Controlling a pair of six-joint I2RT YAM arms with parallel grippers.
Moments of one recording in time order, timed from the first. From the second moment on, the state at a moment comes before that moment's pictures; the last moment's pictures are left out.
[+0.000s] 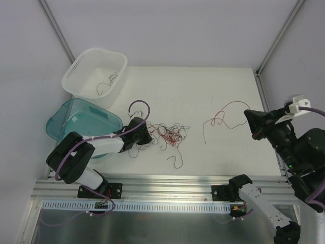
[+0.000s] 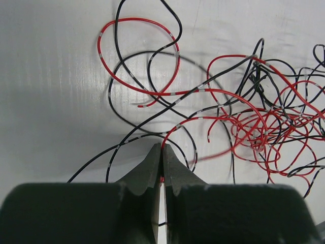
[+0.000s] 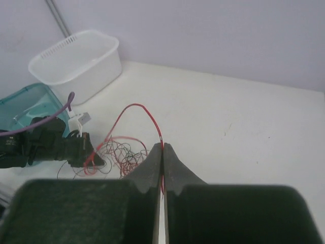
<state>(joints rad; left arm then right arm) -0.65 1.48 0.56 0.12 -0.09 -0.79 0.38 0.64 1.45 -0.87 -0.03 0.11</state>
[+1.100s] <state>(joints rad) -0.84 0.97 0.70 0.05 0.19 -0.41 0.38 0.82 1.22 -0.82 -0.37 0.18</state>
